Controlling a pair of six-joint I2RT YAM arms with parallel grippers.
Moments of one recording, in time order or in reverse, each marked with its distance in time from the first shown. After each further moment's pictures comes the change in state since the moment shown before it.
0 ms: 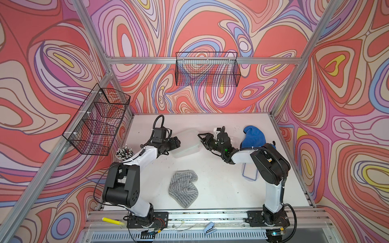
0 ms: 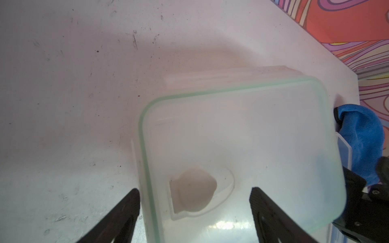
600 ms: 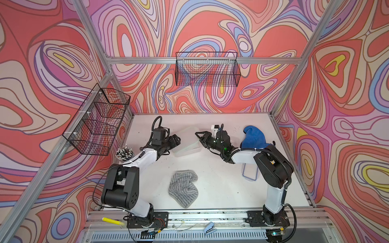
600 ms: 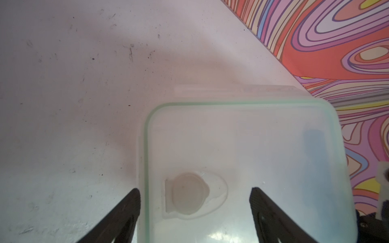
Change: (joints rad) left arm -0.001 -0.034 -0.068 0.145 0.001 -0.158; right arm 0.033 -0.058 0.031 -0.040 -0.016 -0.033
